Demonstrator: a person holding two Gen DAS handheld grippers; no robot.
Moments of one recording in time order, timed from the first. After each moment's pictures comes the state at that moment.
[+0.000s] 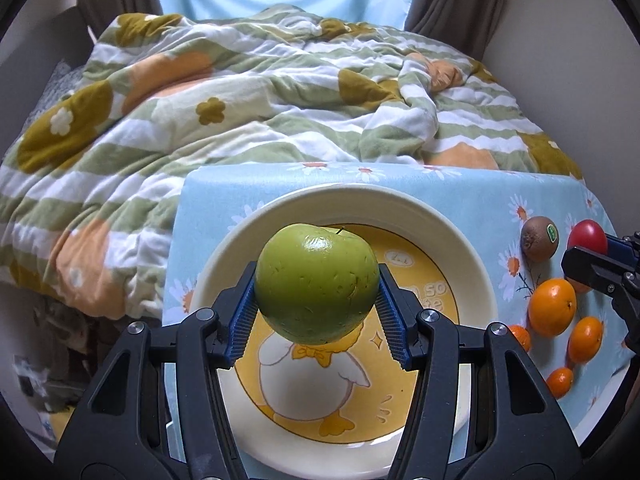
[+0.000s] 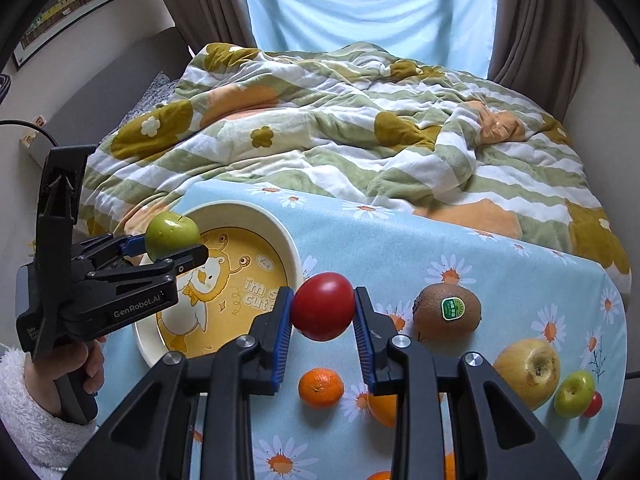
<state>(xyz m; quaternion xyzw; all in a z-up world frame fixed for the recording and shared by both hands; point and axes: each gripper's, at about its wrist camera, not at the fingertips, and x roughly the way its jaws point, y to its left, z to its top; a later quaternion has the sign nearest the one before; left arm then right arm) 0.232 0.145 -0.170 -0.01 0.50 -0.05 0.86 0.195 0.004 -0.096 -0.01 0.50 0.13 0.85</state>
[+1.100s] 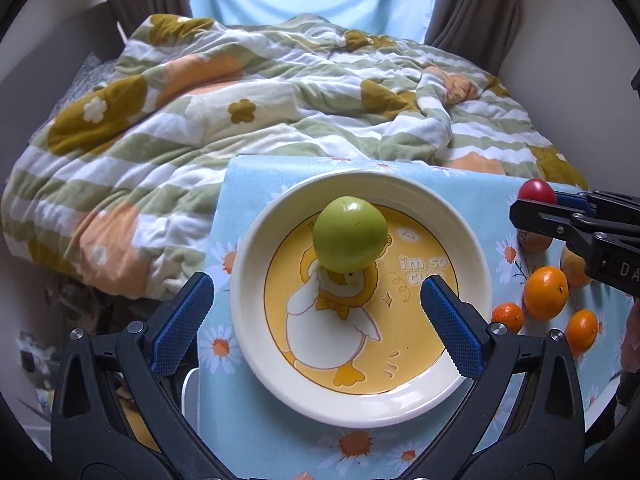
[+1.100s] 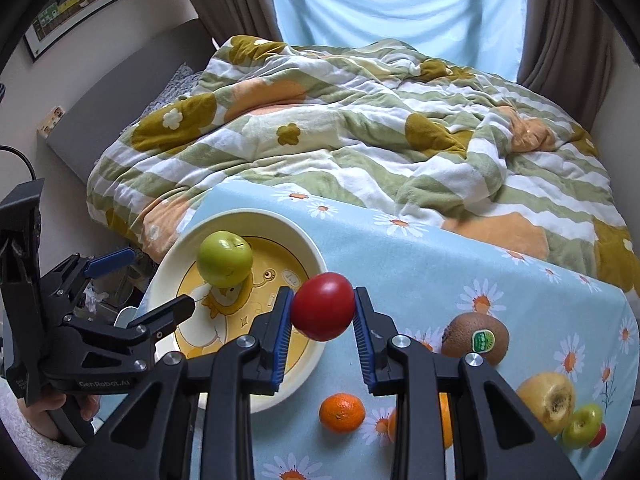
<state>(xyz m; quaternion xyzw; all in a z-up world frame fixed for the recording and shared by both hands) 0.183 0.160 -0.146 -0.03 0.49 0.00 0.87 0.219 0.028 -0.097 -0.03 0.51 0.21 0.84</state>
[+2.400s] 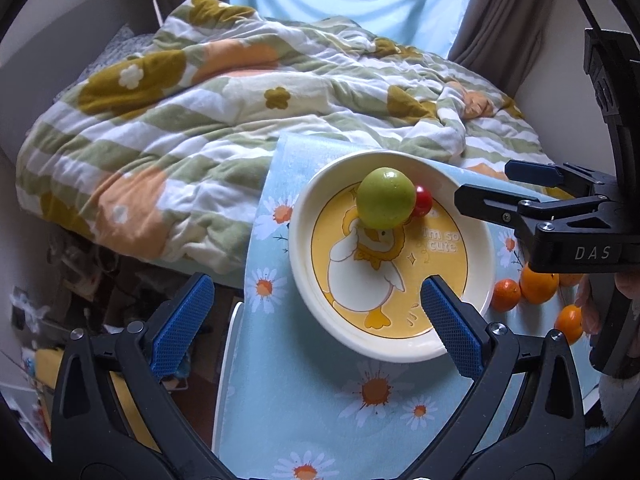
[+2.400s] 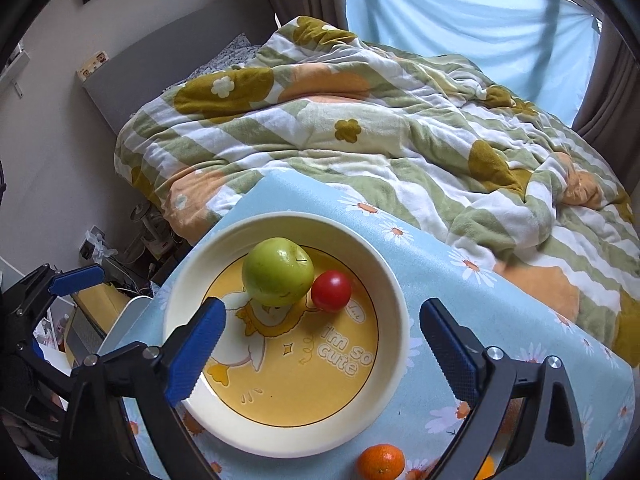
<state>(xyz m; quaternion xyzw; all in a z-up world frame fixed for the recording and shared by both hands) 0.134 0.195 -0.132 -0.08 0.49 0.02 0.87 0.224 0.081 -0.102 -0.08 0.49 0.27 0.83</state>
